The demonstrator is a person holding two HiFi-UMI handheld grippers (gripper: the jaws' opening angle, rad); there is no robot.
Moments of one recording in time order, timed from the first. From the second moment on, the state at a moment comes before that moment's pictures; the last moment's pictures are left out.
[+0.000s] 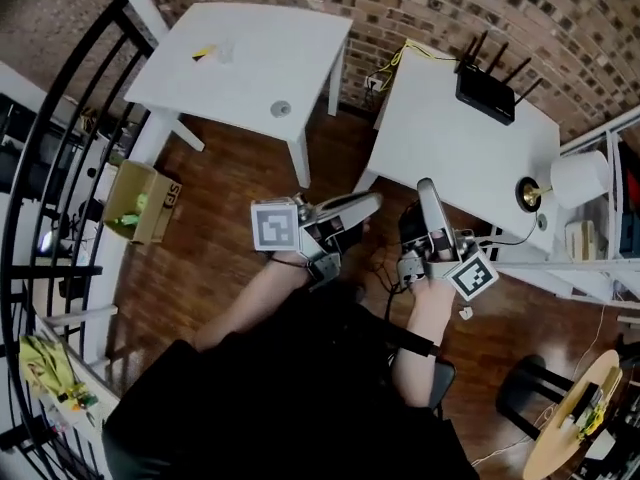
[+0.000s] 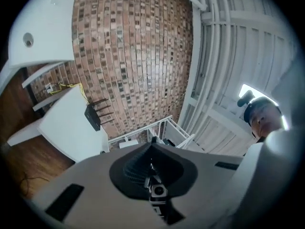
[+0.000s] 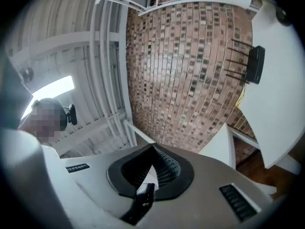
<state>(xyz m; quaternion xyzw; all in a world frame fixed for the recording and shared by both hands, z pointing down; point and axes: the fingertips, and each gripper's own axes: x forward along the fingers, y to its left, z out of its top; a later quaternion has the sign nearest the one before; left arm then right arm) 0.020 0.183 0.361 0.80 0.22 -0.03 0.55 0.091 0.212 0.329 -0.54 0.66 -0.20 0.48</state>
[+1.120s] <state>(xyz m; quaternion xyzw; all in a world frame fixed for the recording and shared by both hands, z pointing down) -0.291 -0.160 0.371 0.81 0.03 -0.21 0.55 -0.232 -0.165 0.344 -0.38 0.79 -0.33 0.34</state>
